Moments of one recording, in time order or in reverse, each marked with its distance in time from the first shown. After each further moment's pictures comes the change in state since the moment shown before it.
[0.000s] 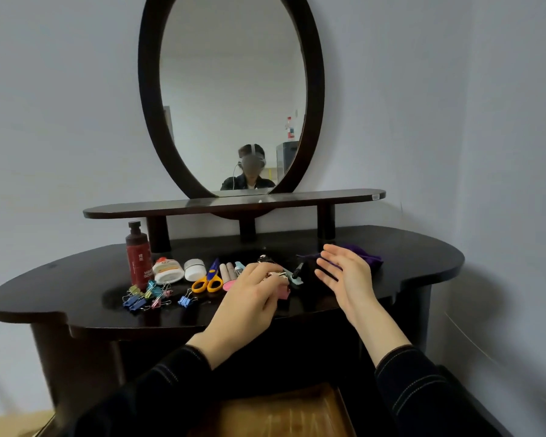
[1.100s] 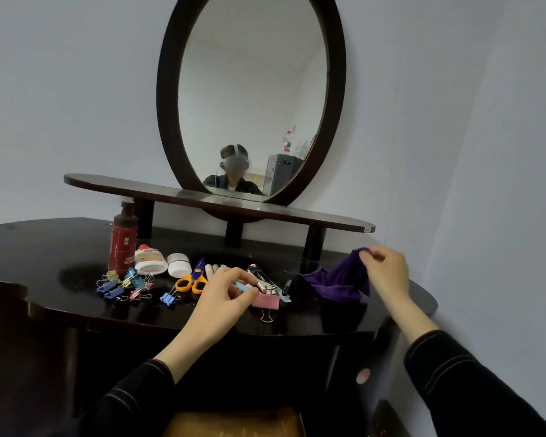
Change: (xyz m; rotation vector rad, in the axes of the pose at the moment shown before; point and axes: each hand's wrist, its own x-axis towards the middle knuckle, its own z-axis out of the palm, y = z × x) left_hand -0.001 -0.022 -0.008 -0.702 0.147 -0.568; right_hand 0.041 -0.086 -0.025 -1.119 0.195 -0.536
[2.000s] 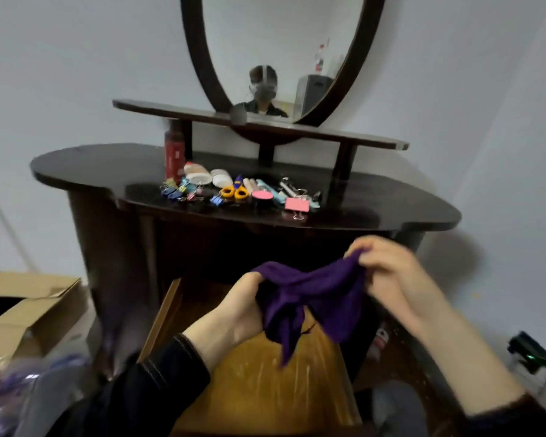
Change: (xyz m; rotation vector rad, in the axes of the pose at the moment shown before) left_hand -0.165 0.025 0.021 -1.001 -0.084 -0.885; right_hand -0.223 -0.064 -0.064 0.814 -0.692 0.423
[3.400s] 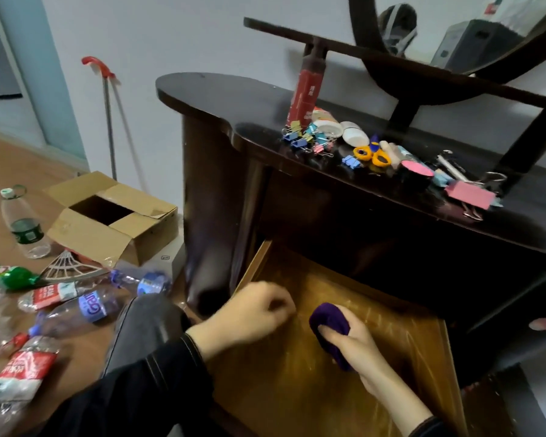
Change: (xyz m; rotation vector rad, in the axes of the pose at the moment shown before) left_hand 0.018 -0.004 -0.209 1.474 0.208 0.488; right_hand 0.096 0.276 0.077 -0.569 -0.231 0.340
